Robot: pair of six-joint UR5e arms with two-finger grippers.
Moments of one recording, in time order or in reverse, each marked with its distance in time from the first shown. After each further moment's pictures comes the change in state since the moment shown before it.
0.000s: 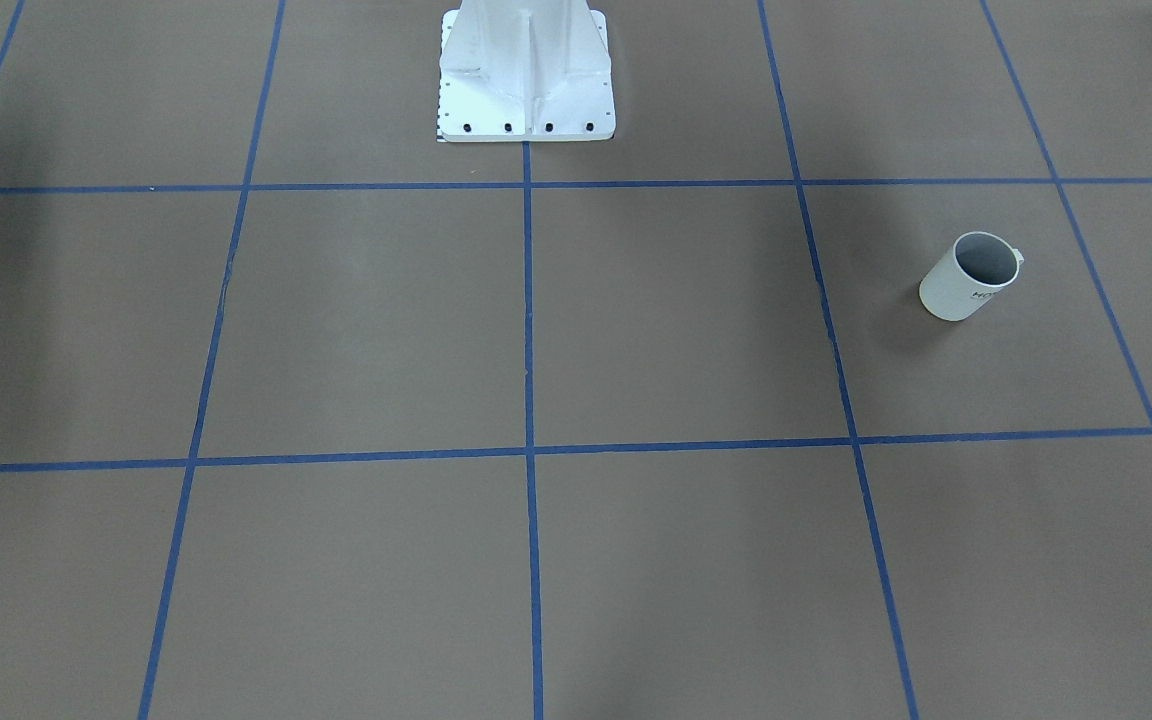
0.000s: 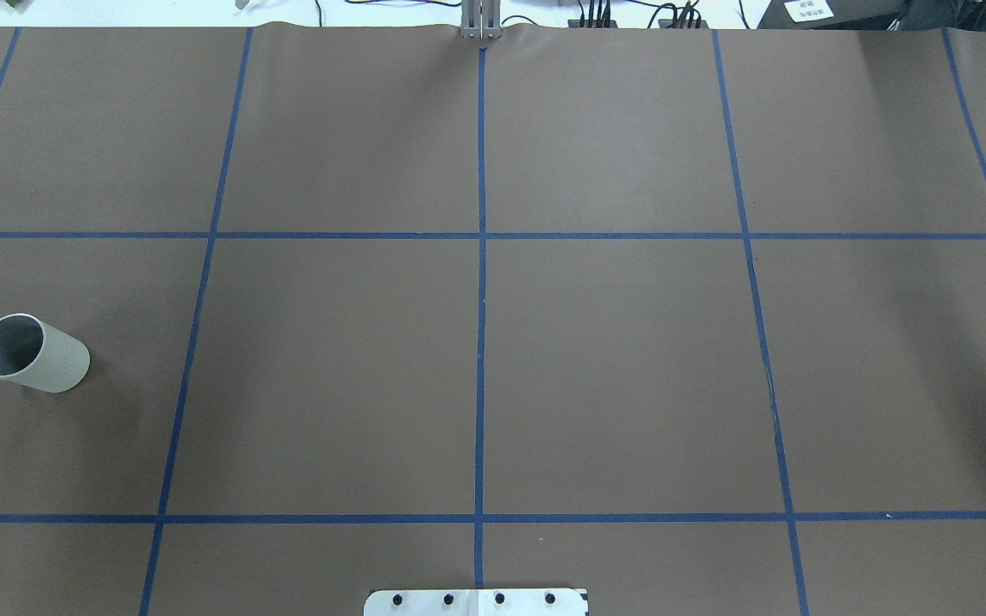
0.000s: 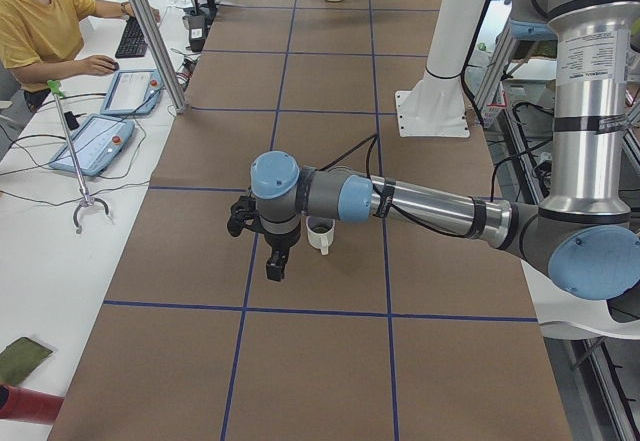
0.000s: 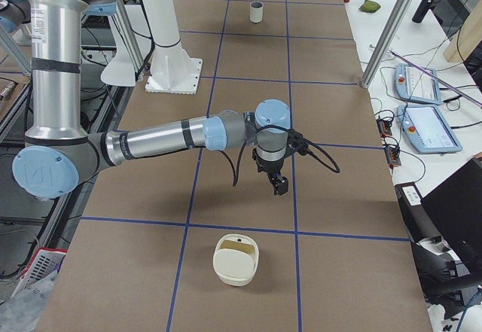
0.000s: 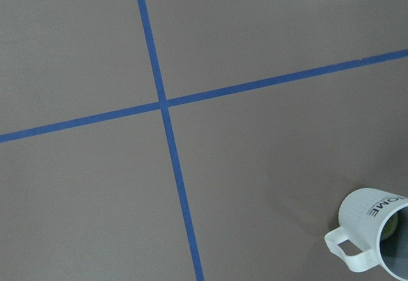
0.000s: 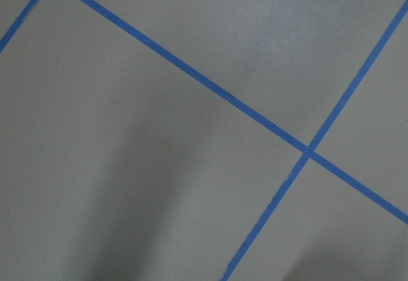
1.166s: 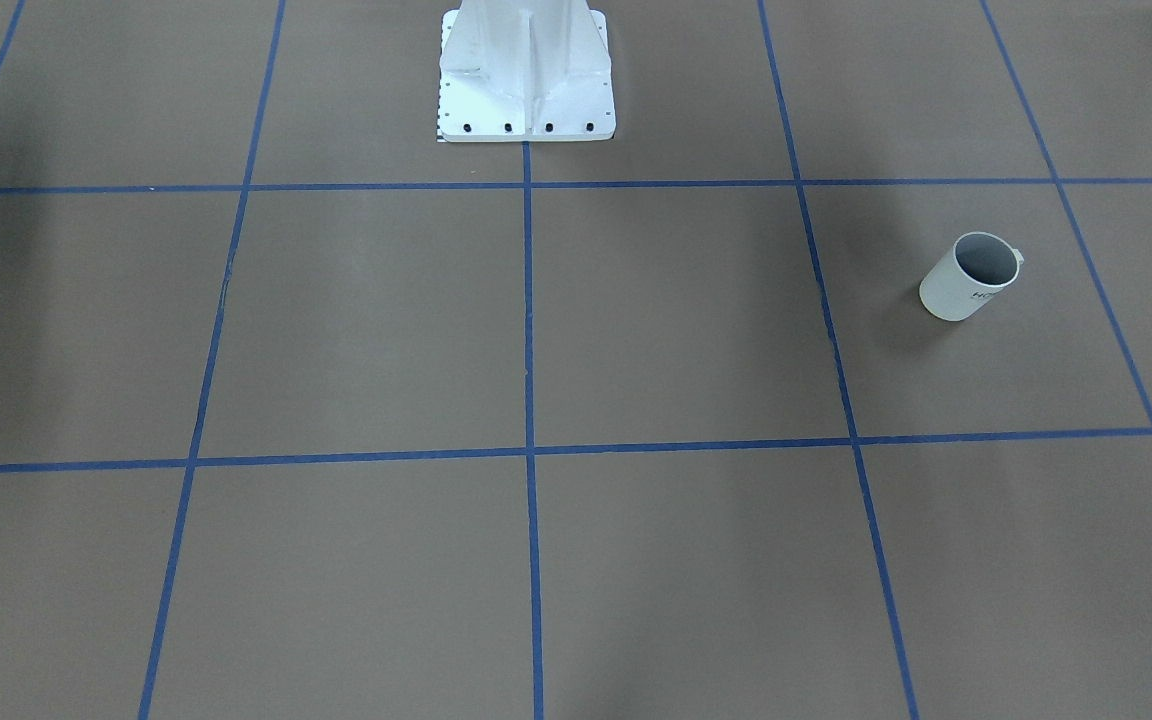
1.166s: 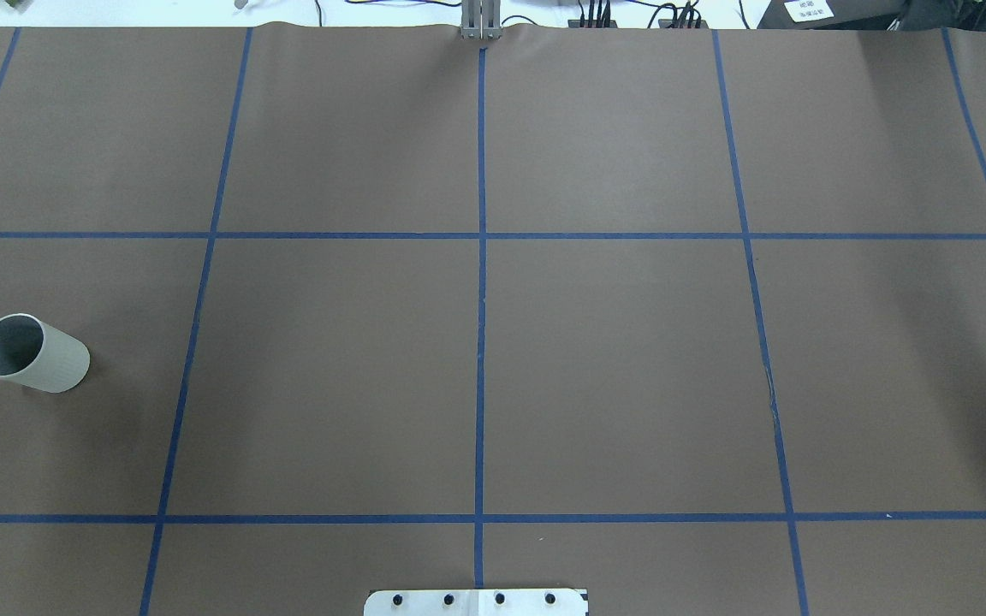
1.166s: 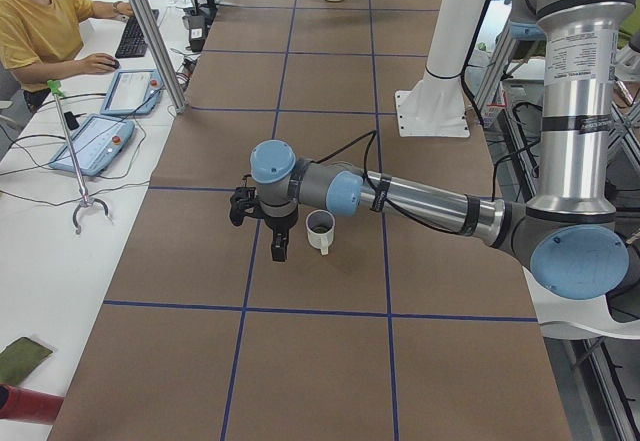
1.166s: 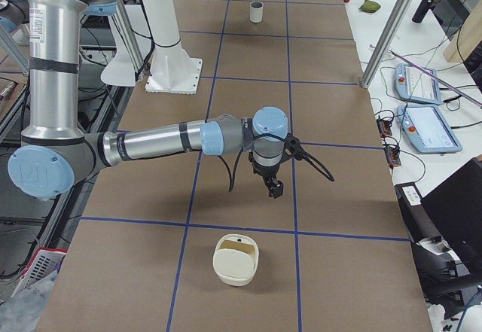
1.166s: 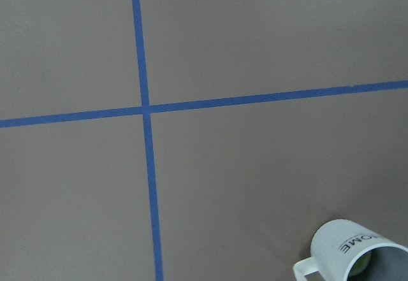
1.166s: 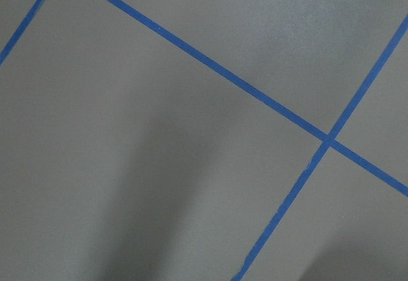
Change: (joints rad) left arm 0.159 -0.013 -0.010 -0.142 -0.031 -0.486; right arm 0.001 -0.022 -0.014 0.000 0.050 -0.008
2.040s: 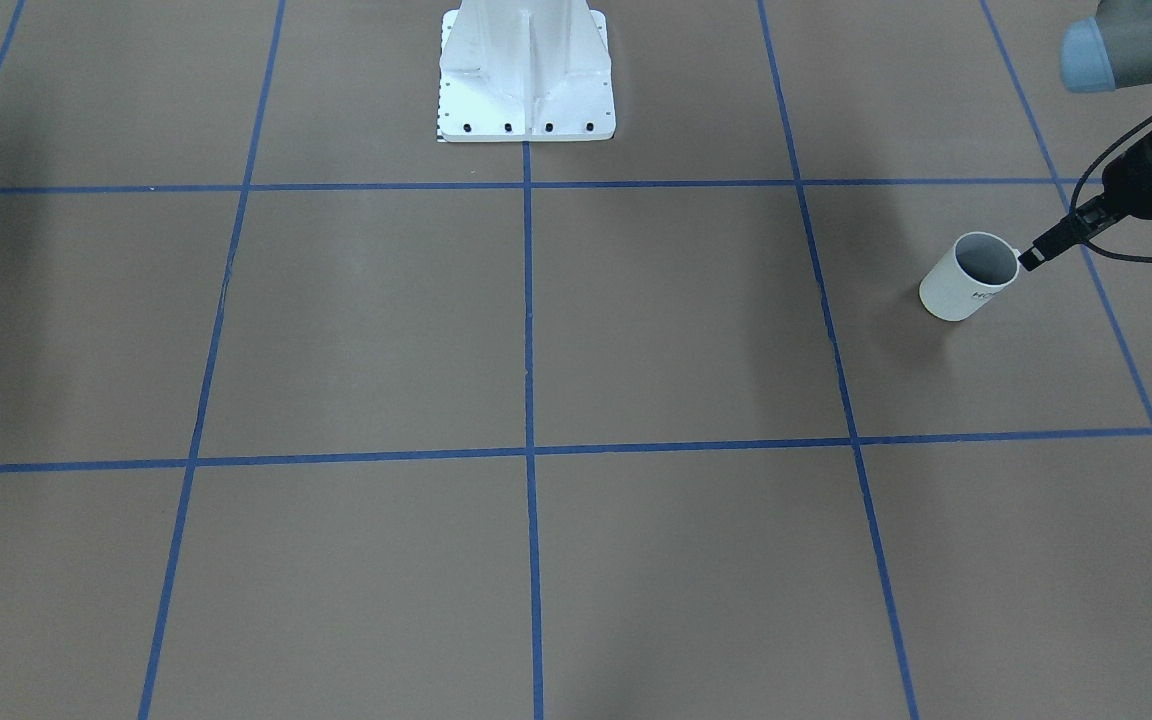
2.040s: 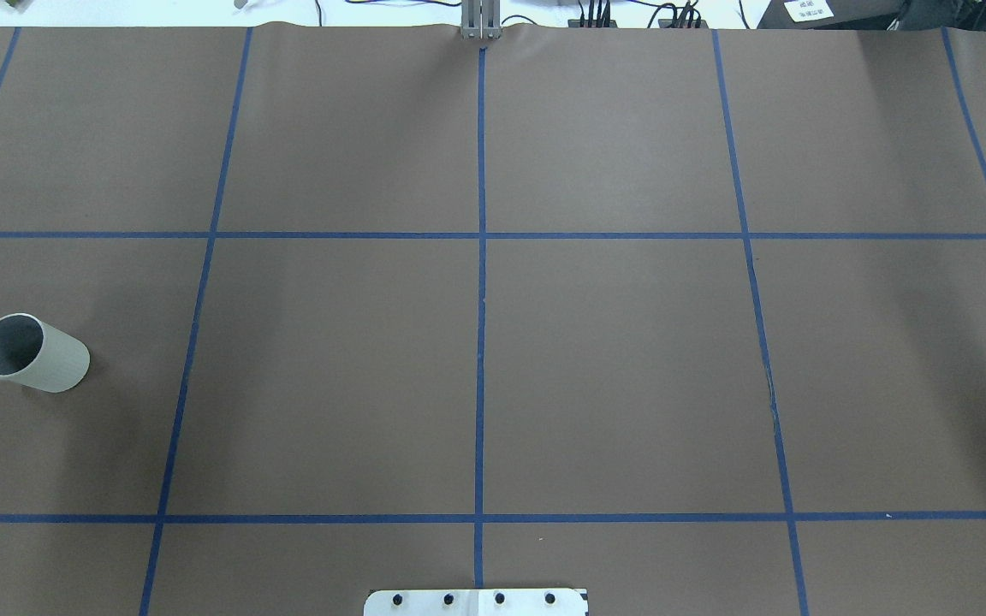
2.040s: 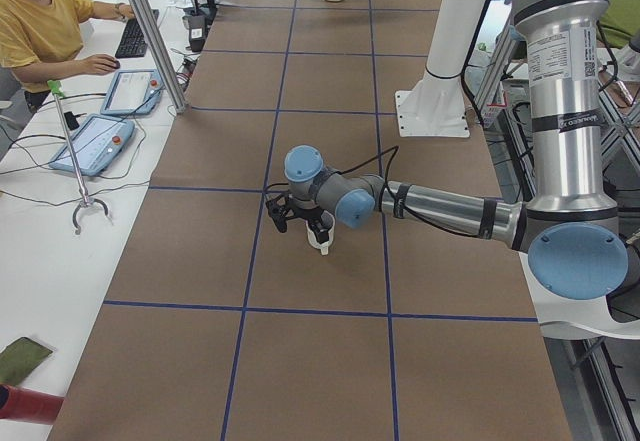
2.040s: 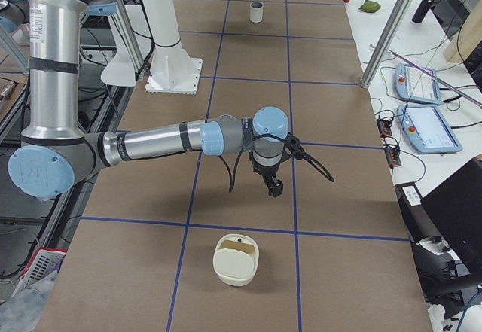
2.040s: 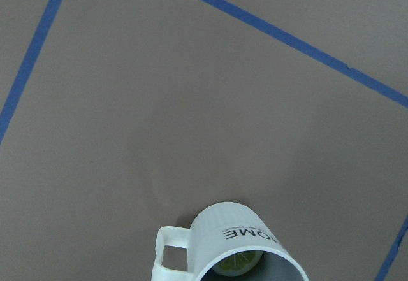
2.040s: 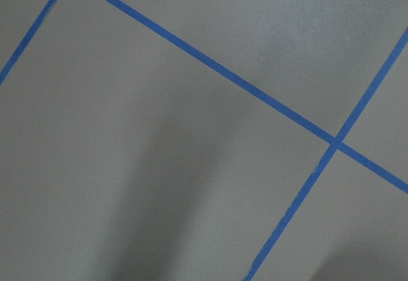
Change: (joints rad) left arm 0.236 0.110 -0.006 -0.333 0.030 -0.820; right arm -0.001 0.001 0.003 0.000 0.016 0.007
